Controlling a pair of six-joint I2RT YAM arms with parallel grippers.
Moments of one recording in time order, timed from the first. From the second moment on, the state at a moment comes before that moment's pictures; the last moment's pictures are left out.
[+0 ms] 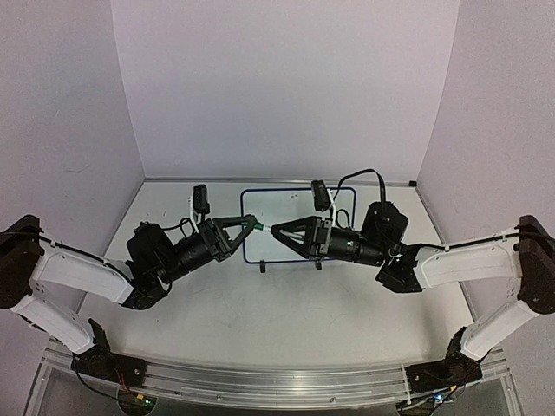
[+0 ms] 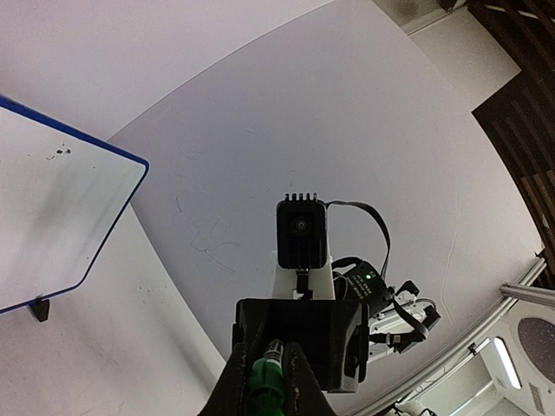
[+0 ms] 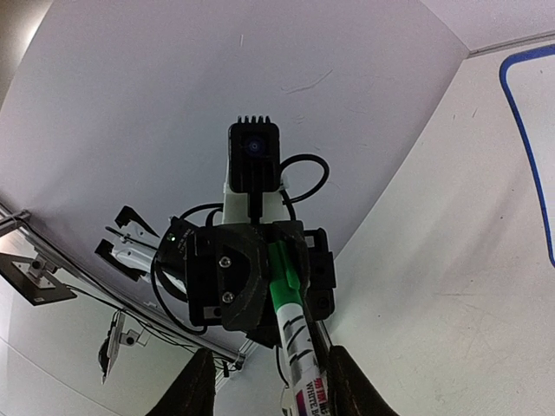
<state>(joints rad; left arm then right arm) -0.97 1.41 0.51 1.18 0.14 -1.06 0.93 1.50 0.76 0.82 -0.44 0.98</state>
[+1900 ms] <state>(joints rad) -0.51 1.42 0.82 -0.27 0.08 -0.68 0.93 1.22 0.69 0.35 -0.21 0.69</state>
